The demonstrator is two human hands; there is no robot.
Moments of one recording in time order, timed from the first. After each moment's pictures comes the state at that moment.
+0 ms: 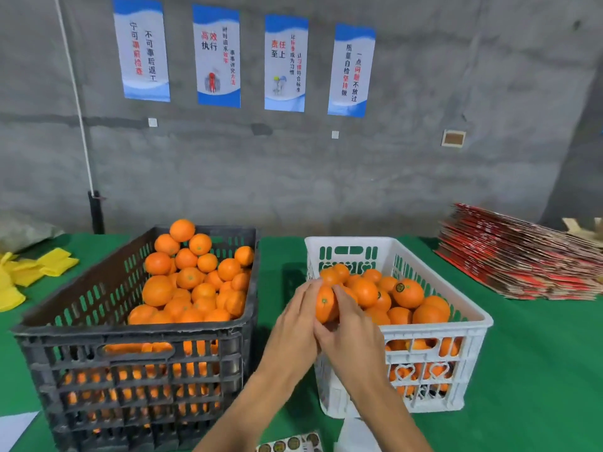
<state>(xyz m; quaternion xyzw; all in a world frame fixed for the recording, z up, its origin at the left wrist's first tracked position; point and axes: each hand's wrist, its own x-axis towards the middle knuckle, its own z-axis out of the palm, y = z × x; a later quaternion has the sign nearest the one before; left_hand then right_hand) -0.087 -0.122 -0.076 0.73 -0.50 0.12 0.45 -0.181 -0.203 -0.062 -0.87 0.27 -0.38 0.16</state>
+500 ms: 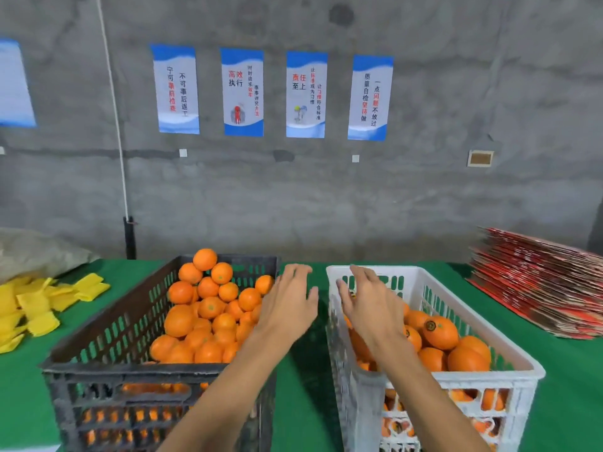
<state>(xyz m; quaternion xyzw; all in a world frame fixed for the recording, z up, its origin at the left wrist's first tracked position) -0.011 -0.146 0.014 0.84 -0.41 0.16 0.32 -0.108 -0.279 0.006 -0.88 0.30 -0.36 0.01</state>
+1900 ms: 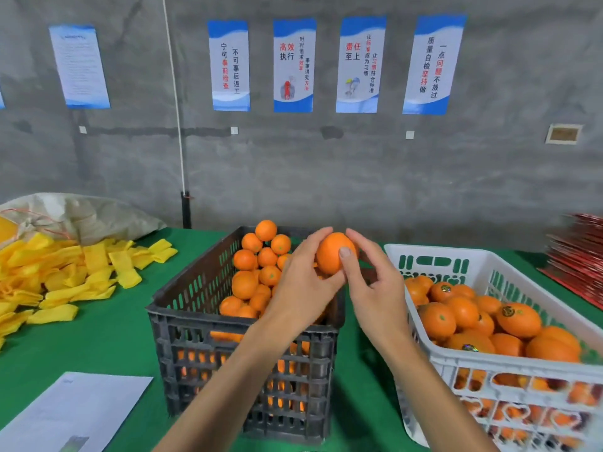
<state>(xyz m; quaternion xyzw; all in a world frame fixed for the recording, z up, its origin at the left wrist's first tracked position) 0.004 -0.035 0.008 0.68 -0.40 0.09 0.61 -0.076 -0.144 0.001 -0.73 -0.02 -0.50 0.46</state>
